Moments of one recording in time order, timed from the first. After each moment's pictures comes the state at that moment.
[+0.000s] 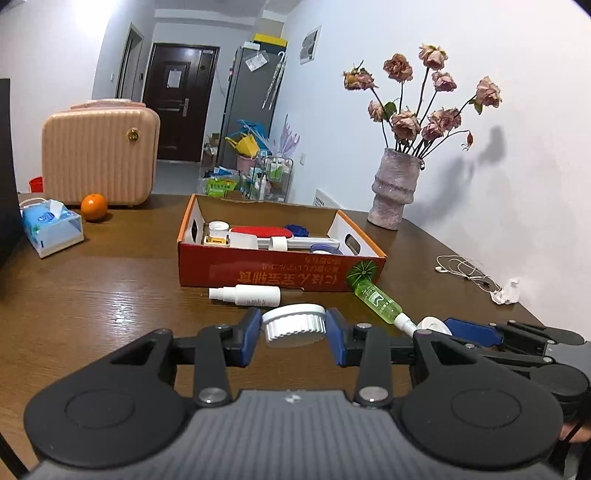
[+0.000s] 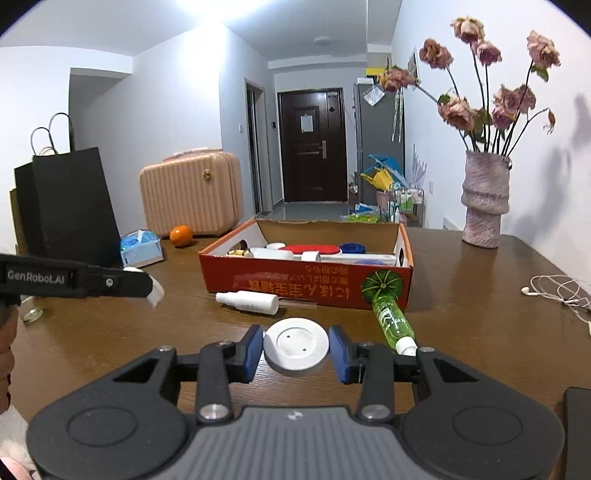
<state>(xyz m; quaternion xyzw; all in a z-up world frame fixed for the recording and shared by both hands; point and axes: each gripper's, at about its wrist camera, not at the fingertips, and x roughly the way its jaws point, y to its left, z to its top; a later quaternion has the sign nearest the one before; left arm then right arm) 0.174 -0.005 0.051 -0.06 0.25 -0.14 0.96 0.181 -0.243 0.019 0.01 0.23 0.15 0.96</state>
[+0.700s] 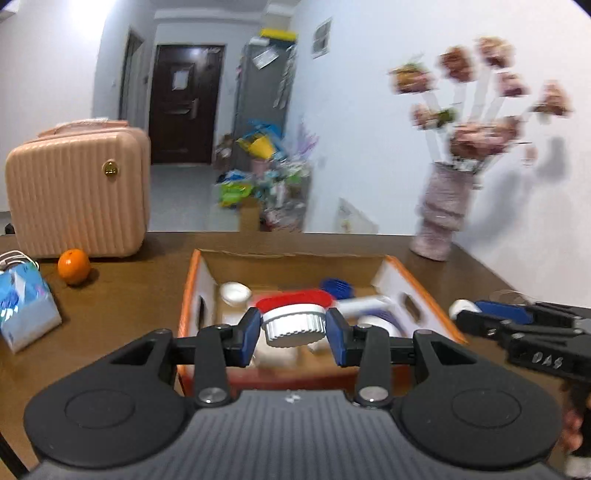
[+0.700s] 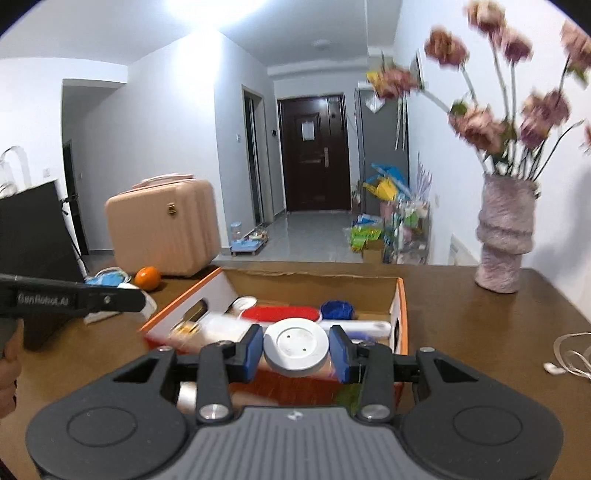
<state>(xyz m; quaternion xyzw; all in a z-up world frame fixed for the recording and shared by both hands) 0.393 -0.005 0.073 -0.03 0.27 -0.11 0.96 0.312 -0.259 0.055 0.01 0.21 0.16 0.97</state>
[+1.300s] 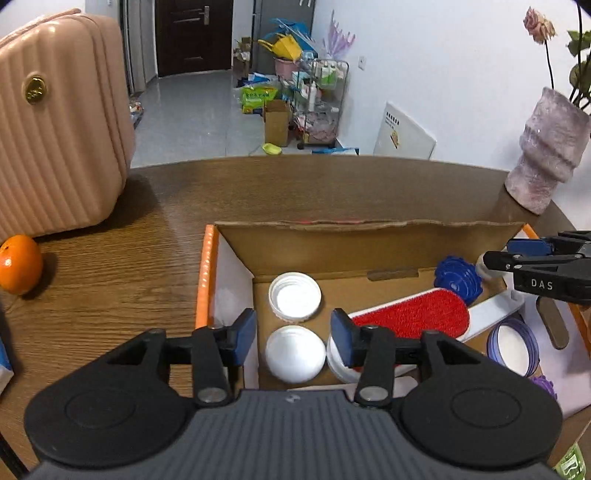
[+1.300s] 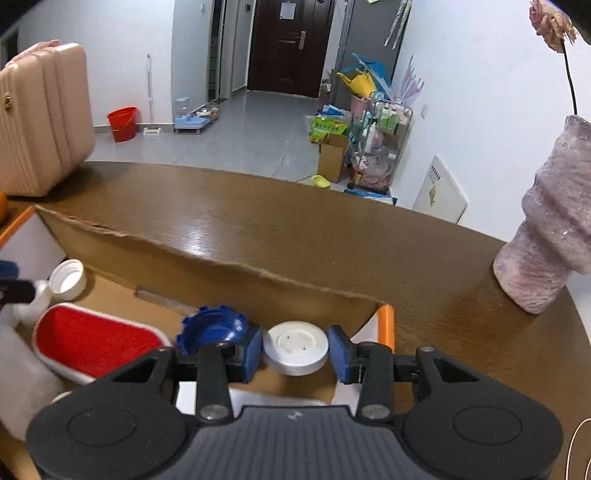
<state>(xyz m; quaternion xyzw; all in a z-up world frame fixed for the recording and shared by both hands) 0.593 0.015 -0.004 0.00 0.42 -0.08 0.90 0.632 -0.239 -0.020 -0.09 0.41 0.08 0.90</state>
